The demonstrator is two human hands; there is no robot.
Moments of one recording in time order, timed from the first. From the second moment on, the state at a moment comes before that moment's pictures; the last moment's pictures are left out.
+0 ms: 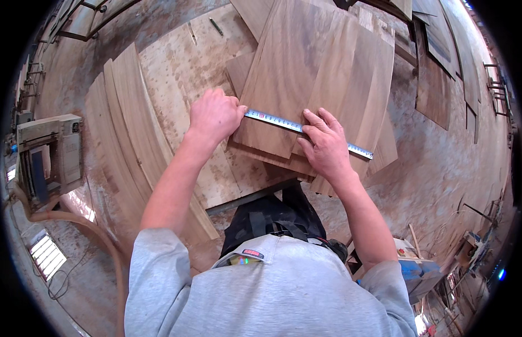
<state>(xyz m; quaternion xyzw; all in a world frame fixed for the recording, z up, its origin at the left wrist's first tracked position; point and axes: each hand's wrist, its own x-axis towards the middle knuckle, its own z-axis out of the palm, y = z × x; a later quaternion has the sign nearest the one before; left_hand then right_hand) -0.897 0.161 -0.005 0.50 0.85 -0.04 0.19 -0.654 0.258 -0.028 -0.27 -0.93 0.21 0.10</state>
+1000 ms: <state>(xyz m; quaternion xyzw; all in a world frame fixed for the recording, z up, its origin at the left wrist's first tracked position) -0.845 -0.008 -0.097 0.38 0.92 0.10 0.05 -0.656 0.250 0.002 -0.29 -0.91 0.27 0.16</state>
